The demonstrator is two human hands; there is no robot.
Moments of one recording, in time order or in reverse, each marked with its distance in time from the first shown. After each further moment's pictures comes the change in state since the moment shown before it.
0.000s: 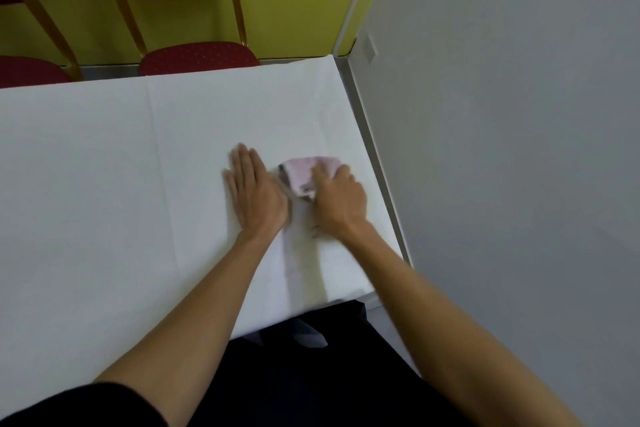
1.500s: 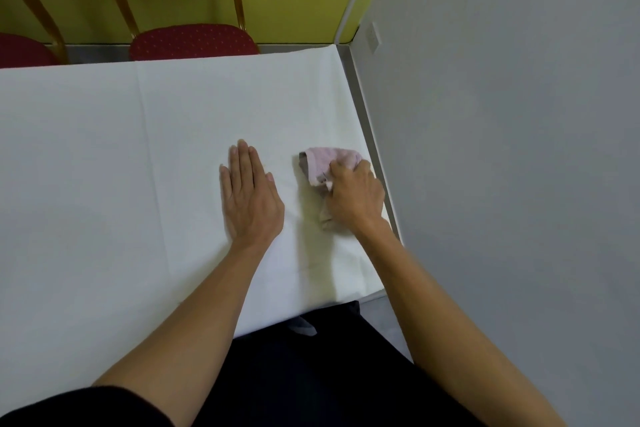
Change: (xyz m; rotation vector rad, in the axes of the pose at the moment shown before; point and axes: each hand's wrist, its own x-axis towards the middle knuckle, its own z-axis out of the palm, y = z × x) left_hand -0.010 -0.010 0.009 0.197 0.053 0.096; right_hand 0.012 0.017 -0.016 -0.072 -0.031 0.068
